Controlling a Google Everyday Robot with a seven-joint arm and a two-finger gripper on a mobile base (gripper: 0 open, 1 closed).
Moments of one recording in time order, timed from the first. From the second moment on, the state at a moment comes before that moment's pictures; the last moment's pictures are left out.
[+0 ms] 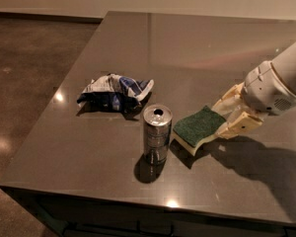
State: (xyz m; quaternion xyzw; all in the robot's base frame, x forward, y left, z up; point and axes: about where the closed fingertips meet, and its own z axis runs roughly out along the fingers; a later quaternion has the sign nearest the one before) arm 0.451 -0.172 0.872 -0.66 0.70 0.15 0.22
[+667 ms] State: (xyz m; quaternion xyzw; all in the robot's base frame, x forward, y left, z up) arm 0.451 -0.169 0.872 -0.66 0.70 0.15 0.22
